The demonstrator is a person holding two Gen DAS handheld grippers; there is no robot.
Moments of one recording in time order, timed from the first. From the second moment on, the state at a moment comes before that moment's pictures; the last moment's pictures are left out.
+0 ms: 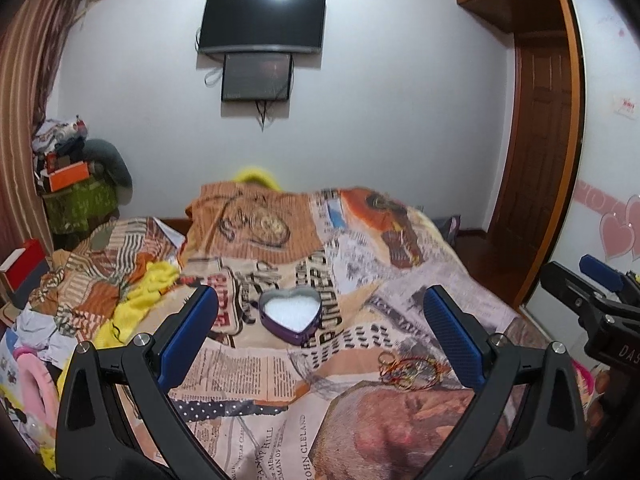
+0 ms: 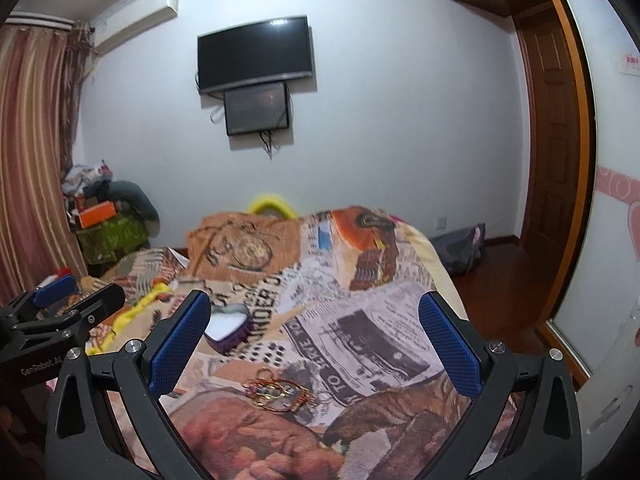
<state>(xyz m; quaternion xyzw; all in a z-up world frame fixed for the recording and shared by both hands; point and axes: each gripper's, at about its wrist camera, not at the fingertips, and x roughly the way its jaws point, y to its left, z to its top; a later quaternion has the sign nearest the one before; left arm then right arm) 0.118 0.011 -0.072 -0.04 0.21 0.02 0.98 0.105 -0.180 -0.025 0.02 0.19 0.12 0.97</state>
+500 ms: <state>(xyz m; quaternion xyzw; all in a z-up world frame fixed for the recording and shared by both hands) 0.189 0.017 -0.153 -0.05 0.37 -0.04 0.93 0.165 -0.201 -0.091 -0.03 0.36 0.12 0.92</state>
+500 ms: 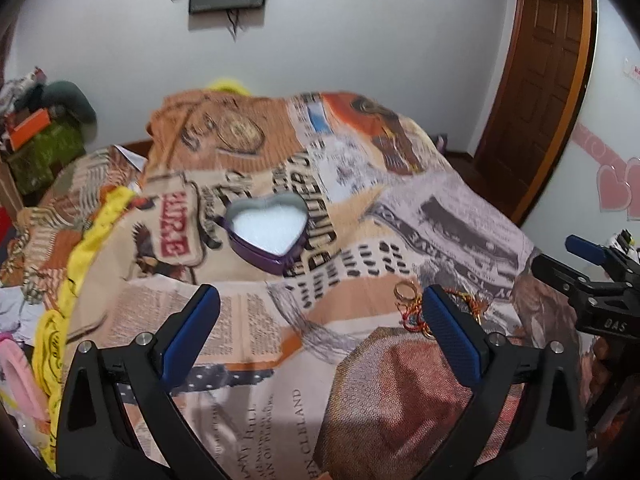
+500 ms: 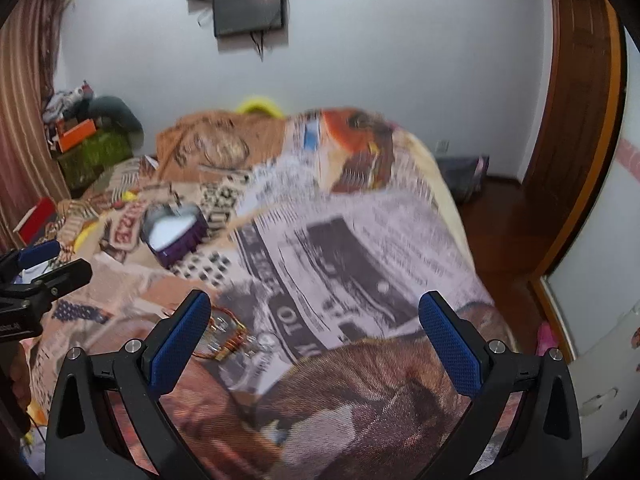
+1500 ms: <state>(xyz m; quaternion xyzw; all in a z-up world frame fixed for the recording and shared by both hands) 0.239 -0.023 -0.197 0.00 0.45 -0.15 0.88 0.187 -0.175 -0.139 -0.05 0.46 0.23 0.85</state>
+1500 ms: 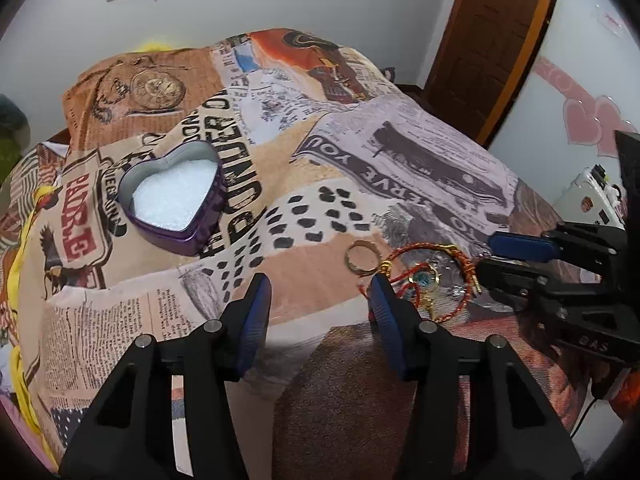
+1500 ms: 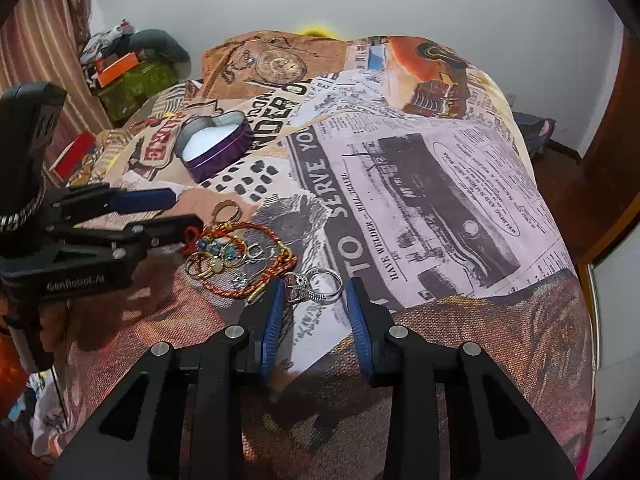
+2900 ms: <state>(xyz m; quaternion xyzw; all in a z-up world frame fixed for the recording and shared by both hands) 0.269 -0.039 -0.202 0.02 0.47 -0.18 0.86 0.195 -0.182 -0.148 -0.02 0.46 0.25 0.85</state>
